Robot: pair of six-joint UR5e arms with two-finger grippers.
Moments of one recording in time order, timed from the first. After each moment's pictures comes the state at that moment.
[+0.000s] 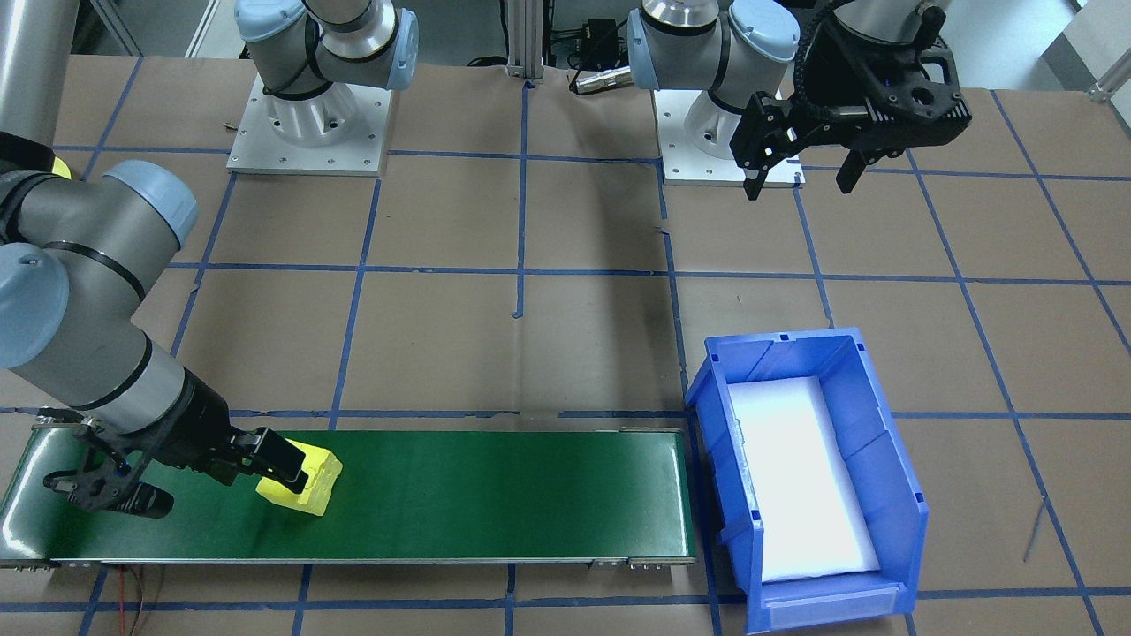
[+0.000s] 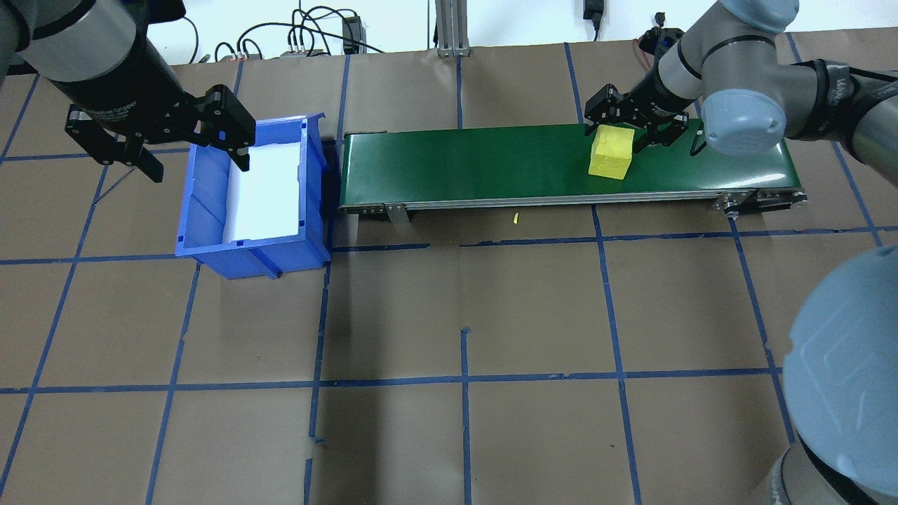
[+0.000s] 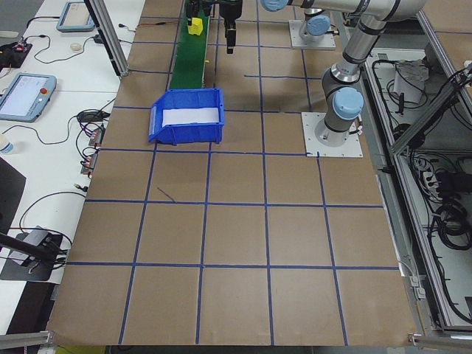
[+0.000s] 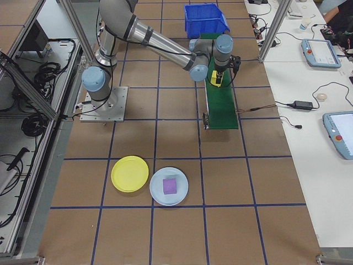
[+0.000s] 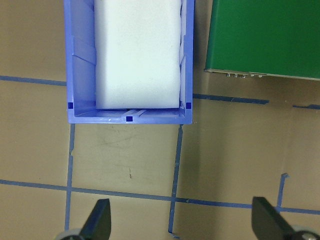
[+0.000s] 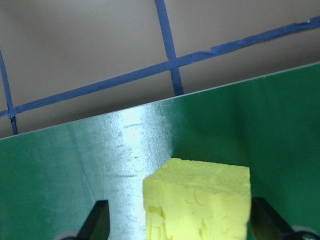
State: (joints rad) left arm -1.54 -1.50 -1.55 -1.62 1.59 -0.08; right arm 1.42 -1.11 1.62 -2.18 -1.25 0.08
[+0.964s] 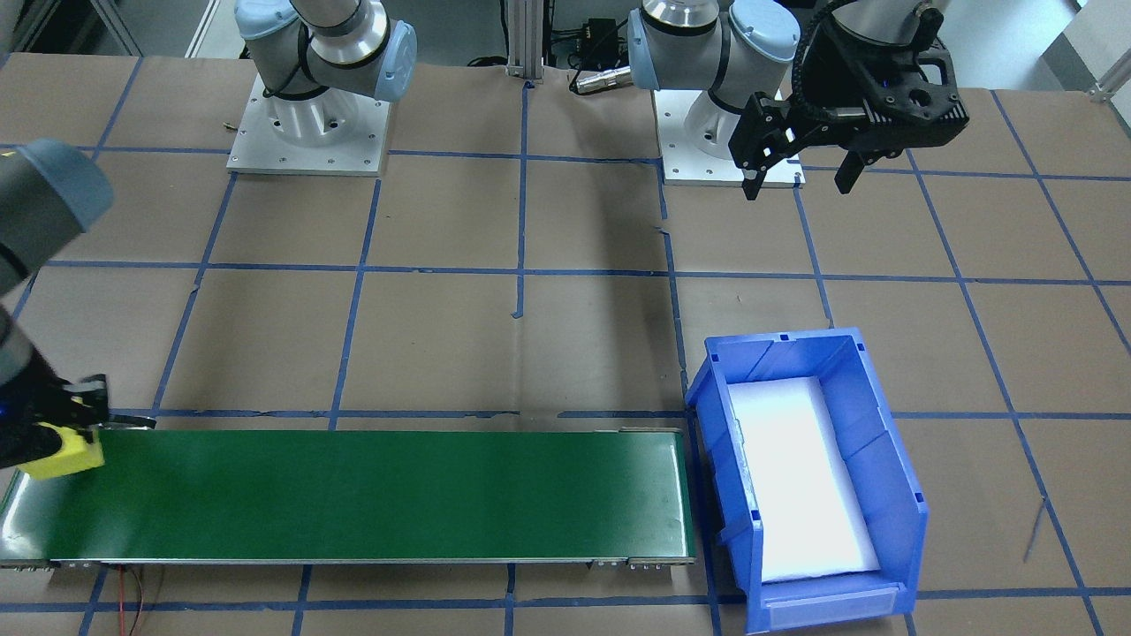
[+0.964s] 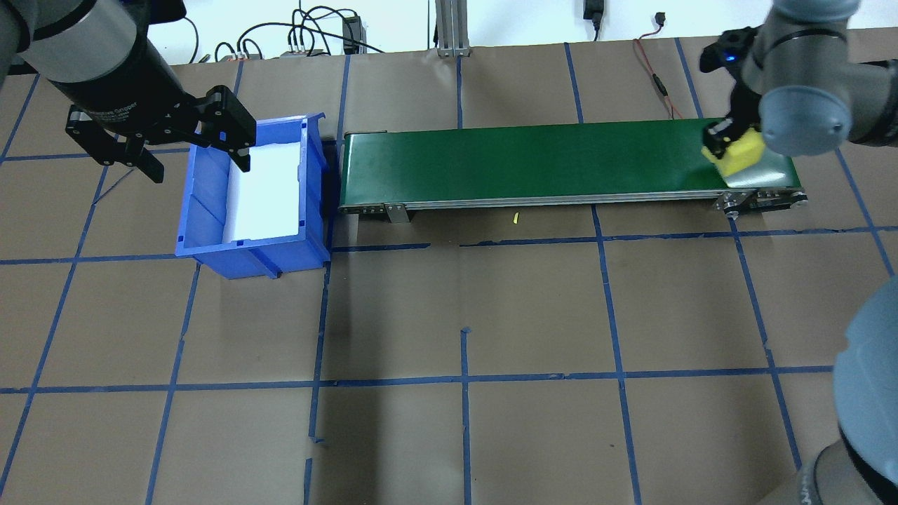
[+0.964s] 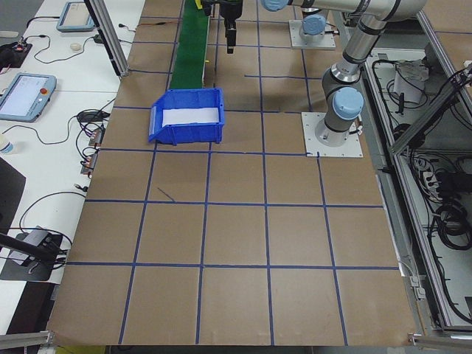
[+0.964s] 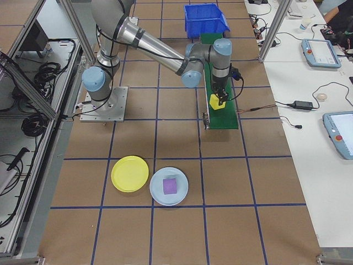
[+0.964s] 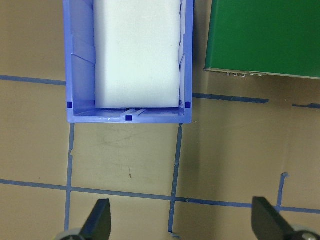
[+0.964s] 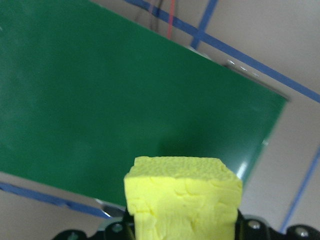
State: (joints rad) left arm -1.54 -1.50 -1.55 -1.62 1.59 -0.08; right arm 1.19 -1.21 1.66 -2.19 -1.74 -0.84
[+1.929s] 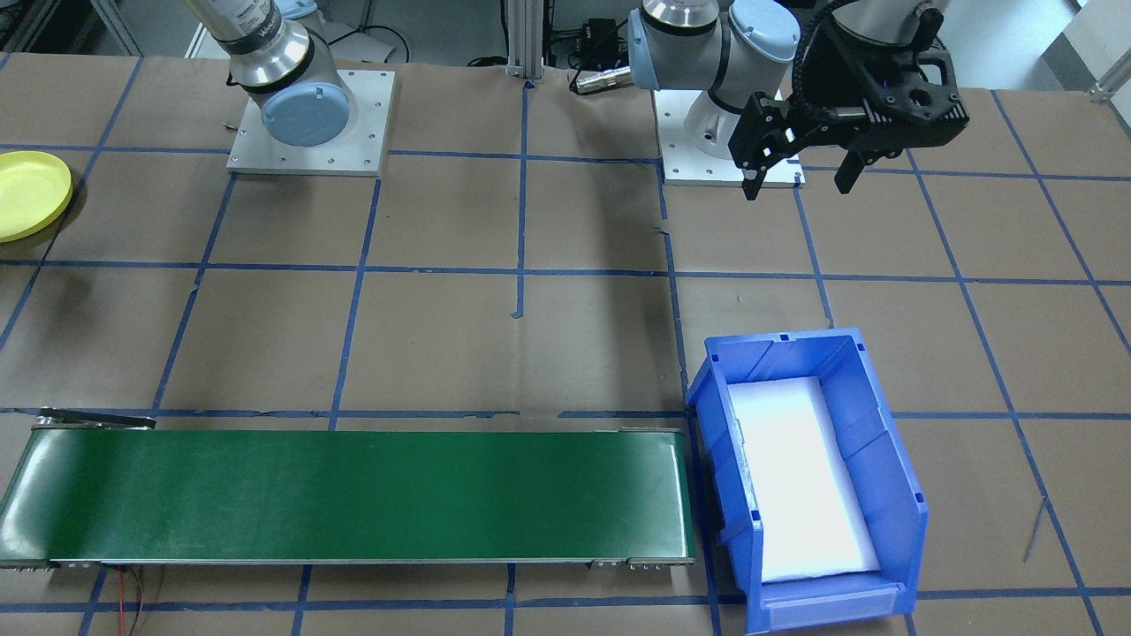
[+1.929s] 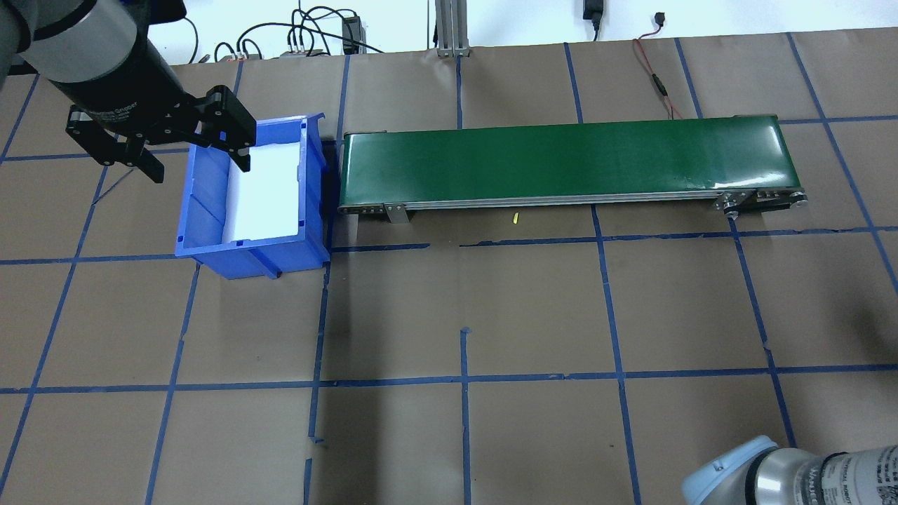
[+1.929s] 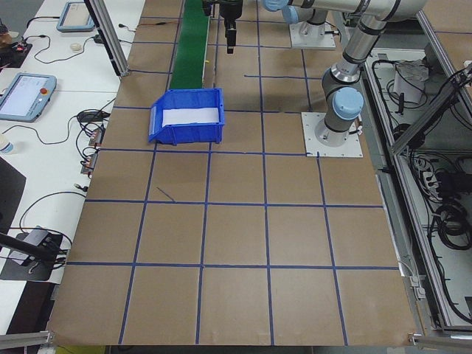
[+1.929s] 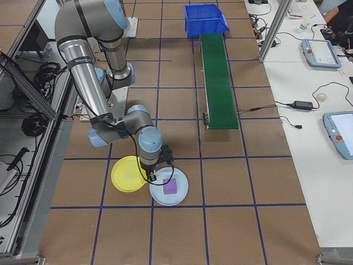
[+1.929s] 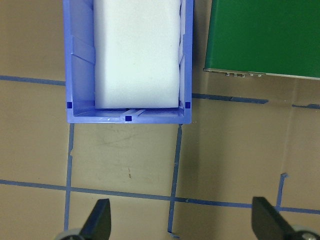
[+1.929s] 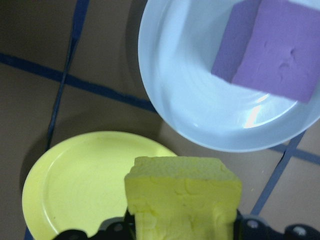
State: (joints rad) left arm -1.54 -1.50 -1.55 -1.62 1.59 -0.08; right arm 0.34 -1.32 1.91 -2.17 -1.72 -1.54
